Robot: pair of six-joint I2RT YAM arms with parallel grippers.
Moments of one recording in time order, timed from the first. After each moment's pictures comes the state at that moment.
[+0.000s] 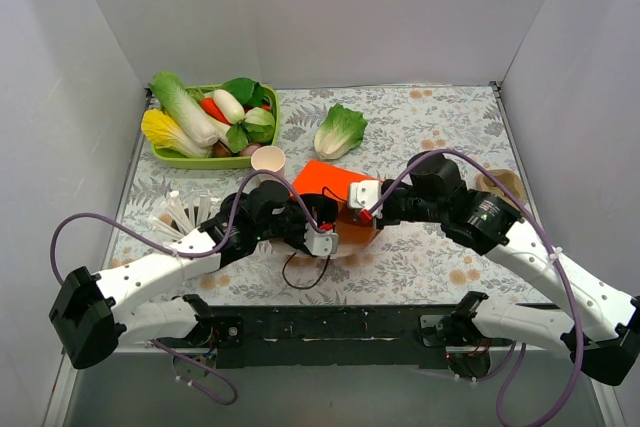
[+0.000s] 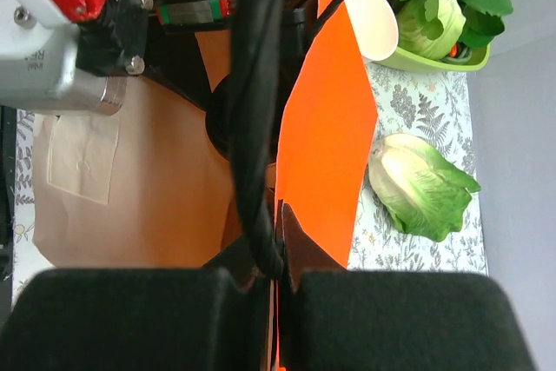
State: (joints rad) left arm -0.87 1.10 0.75 -0.17 0.20 1.08; right arm 0.87 0.99 1.09 -0.60 -0.36 -0.76
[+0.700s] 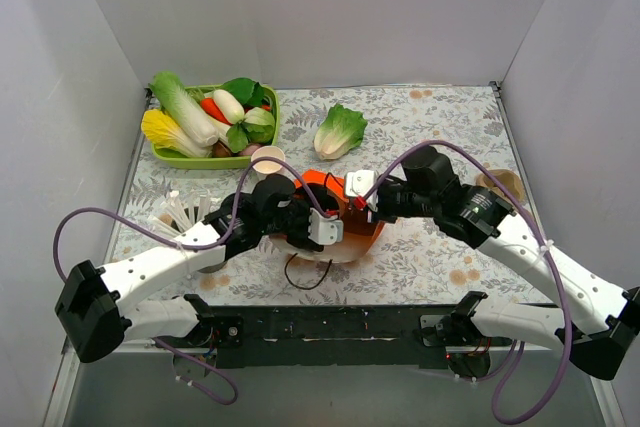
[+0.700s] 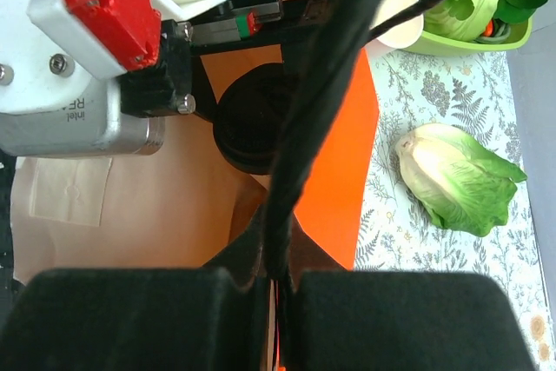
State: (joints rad) left arm -0.87 1.16 0.82 -0.23 0.20 0.95; right arm 0.85 1.03 1.10 -0.60 -0.38 -0.66
